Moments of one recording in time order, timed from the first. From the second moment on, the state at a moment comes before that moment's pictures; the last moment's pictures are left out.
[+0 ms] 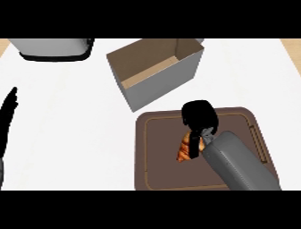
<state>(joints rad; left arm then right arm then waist) -0.09 0.37 0.15 -1.37 -0.21 0.11 0.08 -0.52 -0.16 0.51 -1.18 0.98 0.42 0.51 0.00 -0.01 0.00</state>
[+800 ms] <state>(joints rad) -0.09 0.37 0.17 -1.36 -0.22 0.11 0.07 -0.36 -0.41 0.21 -1.60 0.98 0.00 0.39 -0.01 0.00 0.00</state>
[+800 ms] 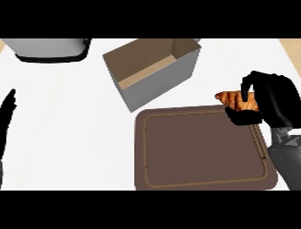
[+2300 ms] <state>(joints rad) -0.13 0.34 0.16 -1.34 -0.25 0.08 0.05 -1.18 -0.02 -0.07 -0.71 0.83 -0.22 0.32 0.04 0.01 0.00</state>
